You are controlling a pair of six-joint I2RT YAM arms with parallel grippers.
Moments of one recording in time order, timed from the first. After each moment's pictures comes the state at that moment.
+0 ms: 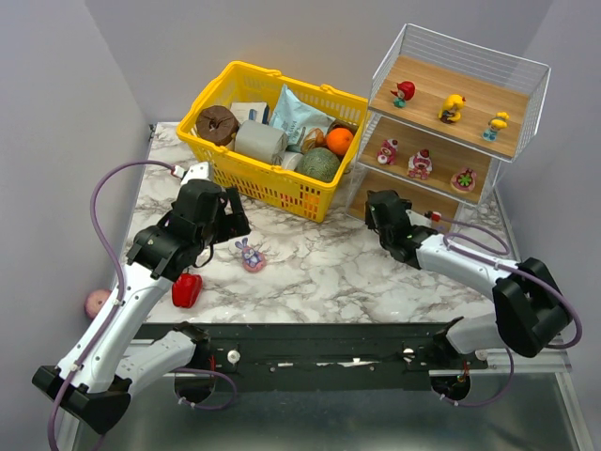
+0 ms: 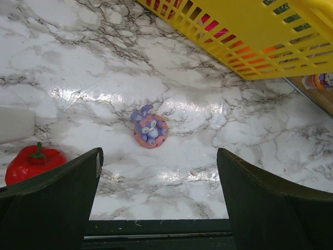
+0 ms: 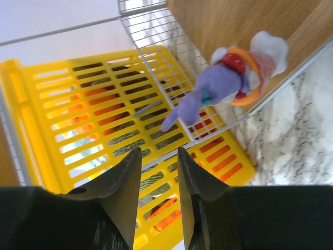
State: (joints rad) left arm -0.49 0.93 1.14 -0.91 -0.28 -0.59; right arm 0.60 1.39 0.75 0.00 0.64 2.00
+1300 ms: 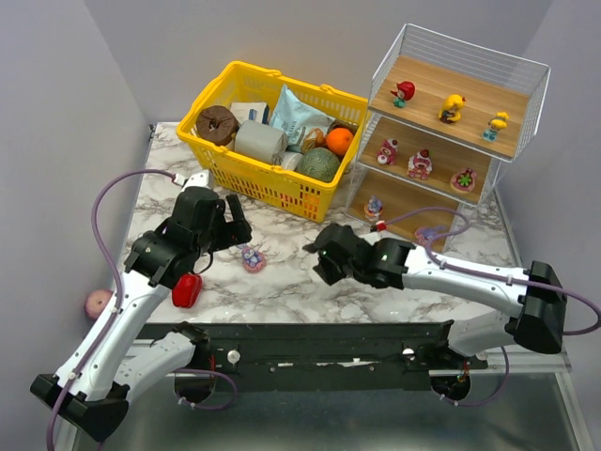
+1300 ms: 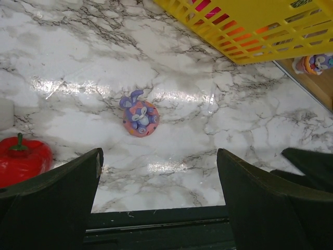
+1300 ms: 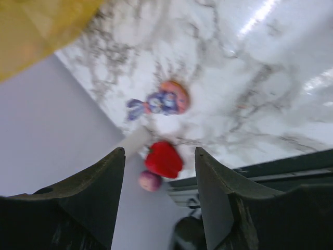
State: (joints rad) left arm -0.48 0.89 1.07 -0.90 -0.20 -0.61; right arm 1.07 1.35 1.05 -0.58 0.40 2.00
